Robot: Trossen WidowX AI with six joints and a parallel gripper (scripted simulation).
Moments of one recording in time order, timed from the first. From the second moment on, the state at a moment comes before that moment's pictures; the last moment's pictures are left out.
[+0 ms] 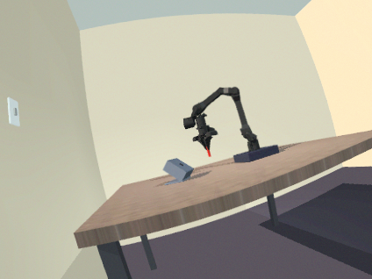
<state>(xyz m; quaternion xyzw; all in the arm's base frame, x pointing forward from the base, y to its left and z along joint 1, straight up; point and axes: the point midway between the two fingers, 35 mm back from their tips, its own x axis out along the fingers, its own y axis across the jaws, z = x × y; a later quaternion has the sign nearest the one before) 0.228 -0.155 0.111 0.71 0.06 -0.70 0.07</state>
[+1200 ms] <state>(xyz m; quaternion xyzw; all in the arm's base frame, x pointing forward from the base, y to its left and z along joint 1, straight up) 0.263 -0.136 0.117 0.69 0.11 -0.68 0.22</state>
